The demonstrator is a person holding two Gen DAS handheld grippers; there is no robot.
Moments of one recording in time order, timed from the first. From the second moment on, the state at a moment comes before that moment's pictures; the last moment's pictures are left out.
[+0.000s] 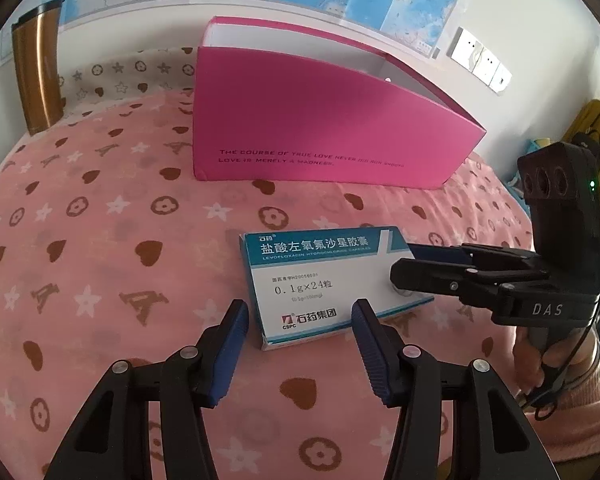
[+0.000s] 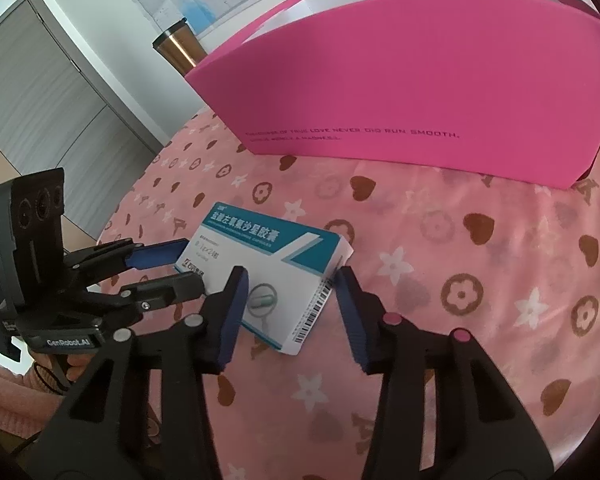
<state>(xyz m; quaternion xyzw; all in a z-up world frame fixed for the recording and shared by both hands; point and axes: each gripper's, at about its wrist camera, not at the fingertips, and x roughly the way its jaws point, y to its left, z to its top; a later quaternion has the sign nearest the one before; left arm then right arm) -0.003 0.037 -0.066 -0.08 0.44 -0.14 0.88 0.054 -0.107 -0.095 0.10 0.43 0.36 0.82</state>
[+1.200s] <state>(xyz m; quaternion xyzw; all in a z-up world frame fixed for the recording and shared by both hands) -0.012 0.023 -0.019 -0.06 0.38 -0.16 0.91 0.045 -0.120 -0.049 0.06 0.38 0.34 0.86</state>
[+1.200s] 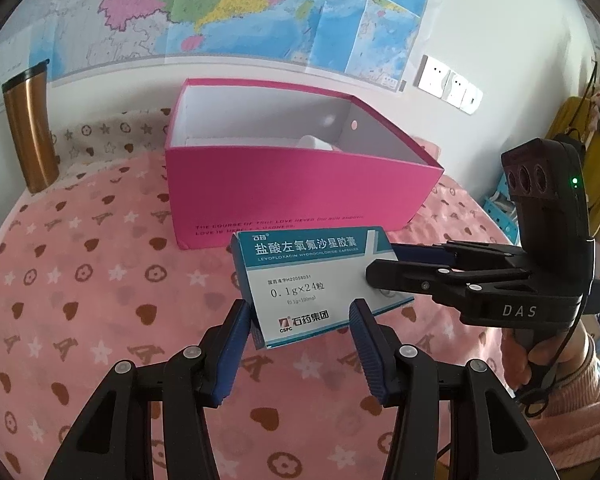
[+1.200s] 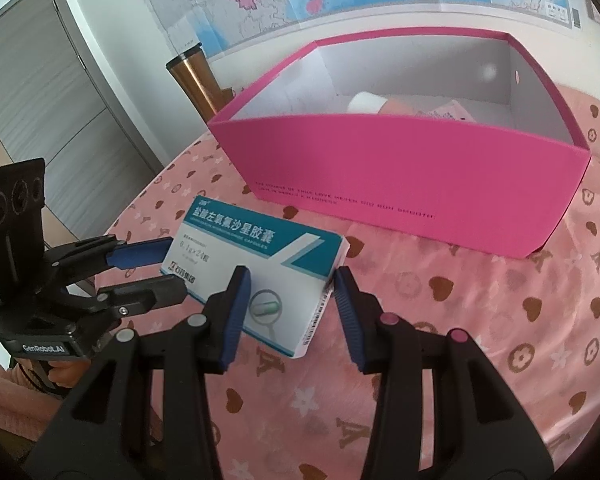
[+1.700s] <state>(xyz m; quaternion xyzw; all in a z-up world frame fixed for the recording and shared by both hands) -0.010 0.024 -0.010 -0.05 0.37 -0.16 0.91 0.045 -0.119 -0.039 0.05 0.37 0.34 0.86</state>
